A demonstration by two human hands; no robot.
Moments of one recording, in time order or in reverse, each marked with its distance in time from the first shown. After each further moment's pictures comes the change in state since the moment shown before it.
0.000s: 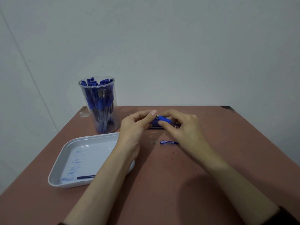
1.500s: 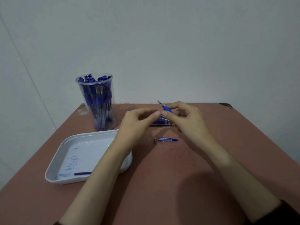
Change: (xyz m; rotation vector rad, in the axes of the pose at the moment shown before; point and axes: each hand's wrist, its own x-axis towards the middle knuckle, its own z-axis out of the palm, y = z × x) left_hand 0.001 0.006 -0.006 0.467 -0.131 0.157; right_hand 0.007 -0.003 -0.010 0.361 -0.040 0.295
